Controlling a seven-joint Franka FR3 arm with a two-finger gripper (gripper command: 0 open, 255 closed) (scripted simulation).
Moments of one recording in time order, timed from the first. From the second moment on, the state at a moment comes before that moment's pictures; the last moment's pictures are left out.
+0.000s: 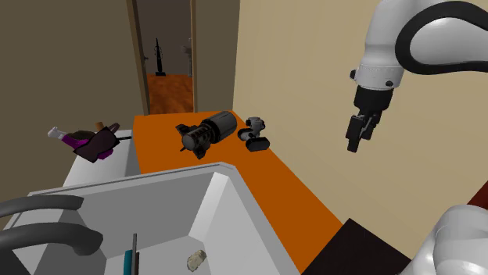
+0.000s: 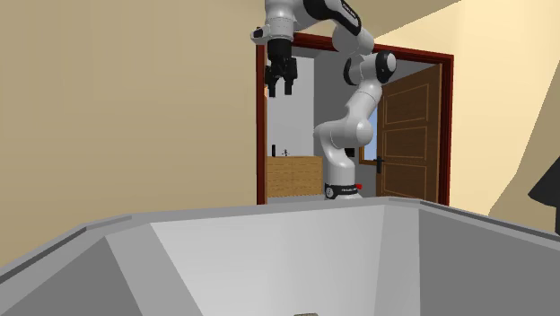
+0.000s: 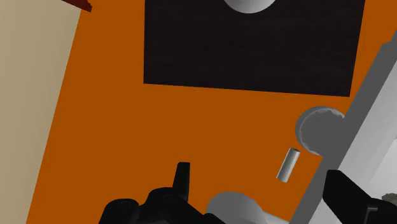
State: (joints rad) arm 0.02 -0.79 0.03 -2.30 -0.09 1.43 0.03
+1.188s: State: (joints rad) arm 0.14 -0.43 0.09 -2.43 0.08 1.90 0.01
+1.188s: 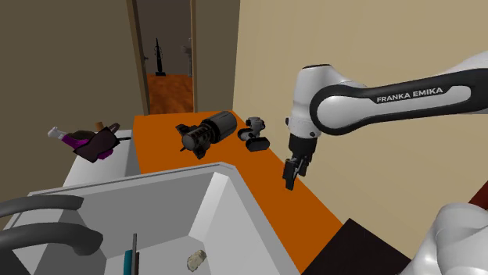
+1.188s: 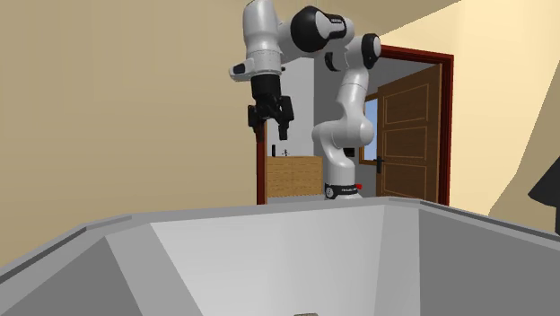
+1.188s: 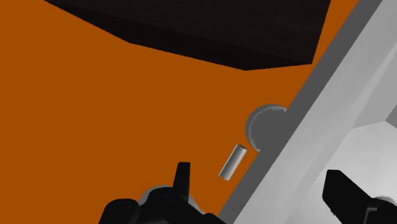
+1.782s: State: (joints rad) arm 0.21 -0.14 0.13 -2.37 0.16 2.14 -0.04
